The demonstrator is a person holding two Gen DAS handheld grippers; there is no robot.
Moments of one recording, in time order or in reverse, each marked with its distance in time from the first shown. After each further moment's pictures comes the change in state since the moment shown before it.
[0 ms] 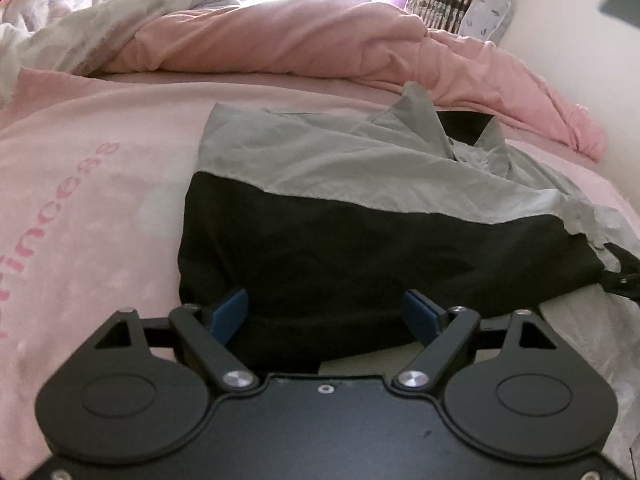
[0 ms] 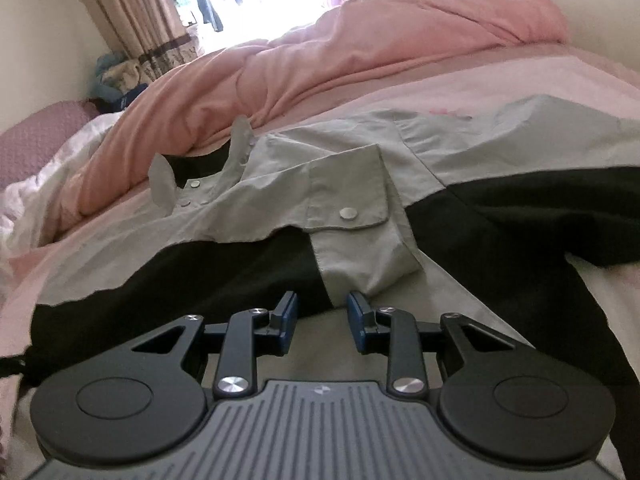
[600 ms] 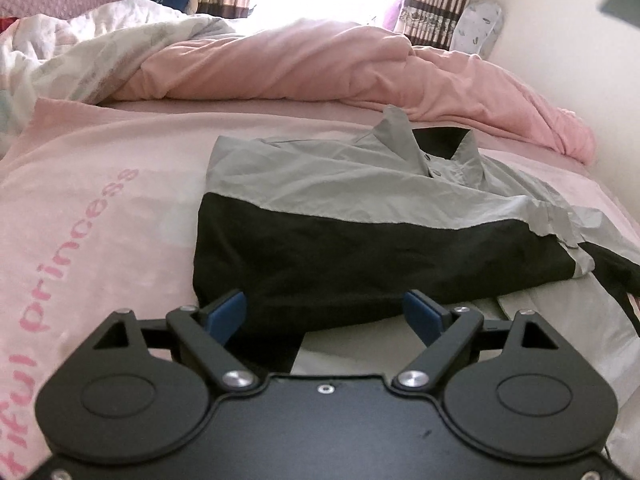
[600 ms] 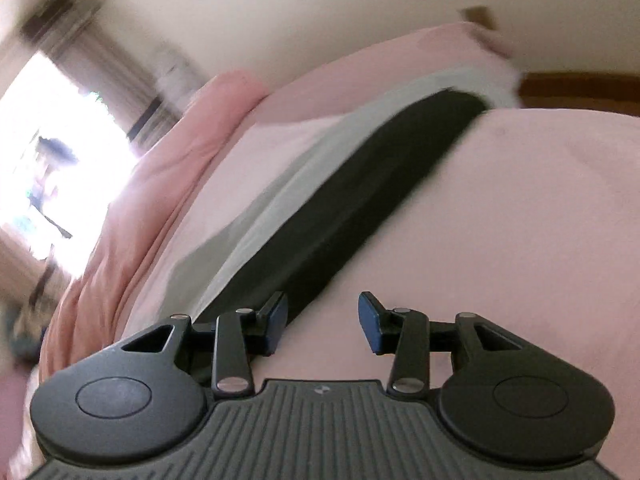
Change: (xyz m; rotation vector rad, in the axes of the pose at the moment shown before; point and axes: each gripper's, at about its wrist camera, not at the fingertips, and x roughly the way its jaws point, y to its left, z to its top) left arm -0.053 -0.017 -0.004 0.026 -0.044 0.008; right arm -0.149 -0.304 -0.002 0.714 -0.297 -0.214
